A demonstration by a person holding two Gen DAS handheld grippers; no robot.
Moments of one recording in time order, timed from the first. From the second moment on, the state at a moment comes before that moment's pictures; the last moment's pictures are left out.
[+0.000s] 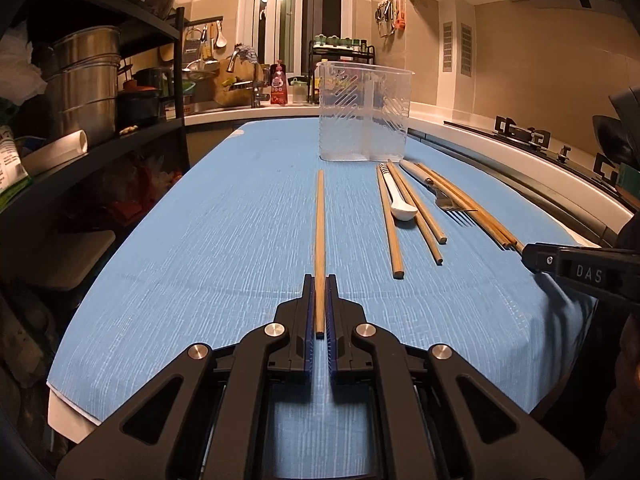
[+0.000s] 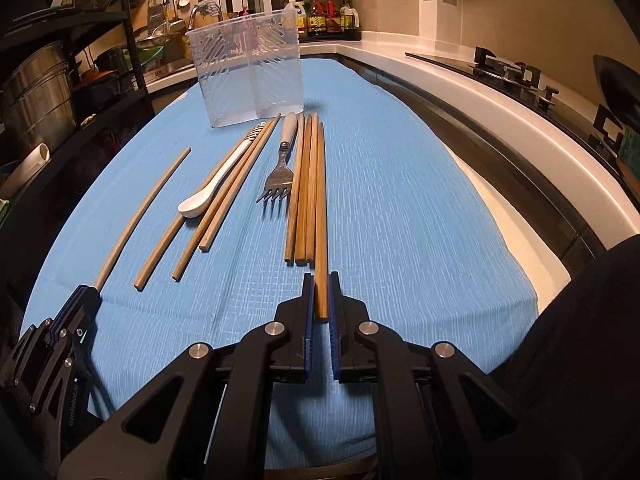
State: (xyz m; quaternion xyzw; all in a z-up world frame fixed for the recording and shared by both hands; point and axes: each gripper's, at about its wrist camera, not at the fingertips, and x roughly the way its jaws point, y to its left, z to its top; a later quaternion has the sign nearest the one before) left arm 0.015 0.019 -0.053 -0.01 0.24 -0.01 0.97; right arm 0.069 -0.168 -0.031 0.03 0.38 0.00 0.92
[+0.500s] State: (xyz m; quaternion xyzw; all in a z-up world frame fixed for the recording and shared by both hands) left arm 0.010 0.021 -0.031 0.00 0.23 -0.01 0.97; right arm 0.055 -0.172 -0.011 0.02 0.34 0.00 0.94
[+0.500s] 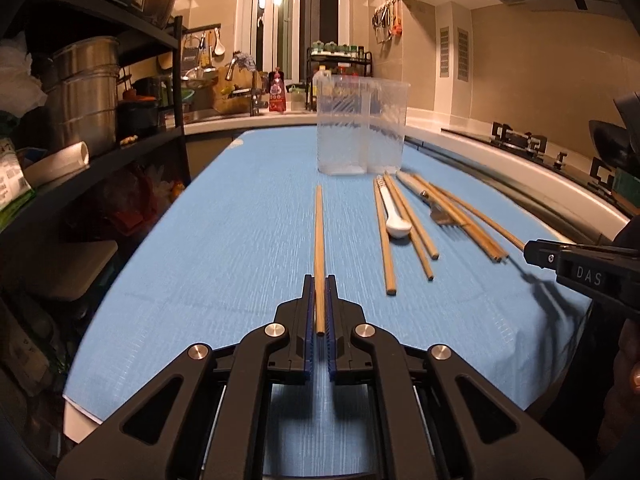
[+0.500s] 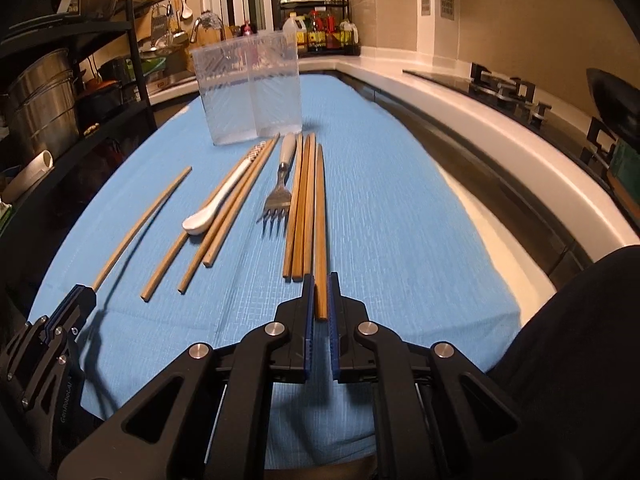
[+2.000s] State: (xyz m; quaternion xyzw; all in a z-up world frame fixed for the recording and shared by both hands) left arm 0.149 0.049 0.208 -0.03 0.19 -0.07 0.98; right arm 0.184 -0.174 0.279 -0.04 0.25 0.12 0.96
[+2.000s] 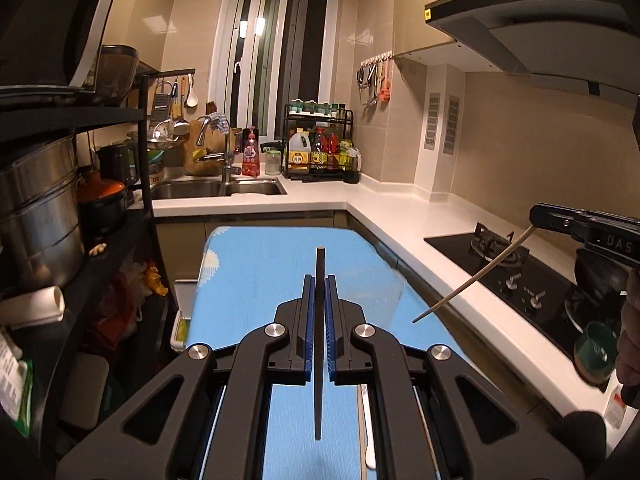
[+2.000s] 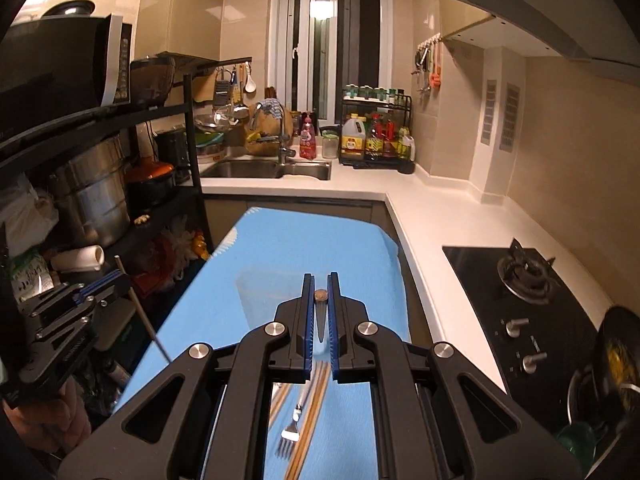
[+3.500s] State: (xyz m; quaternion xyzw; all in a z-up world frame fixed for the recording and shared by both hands) left arm 0.199 0.037 0.191 -0.05 0.18 -0.09 0.98; right arm 0.186 -0.192 0.216 0.00 0.26 0.10 0.96
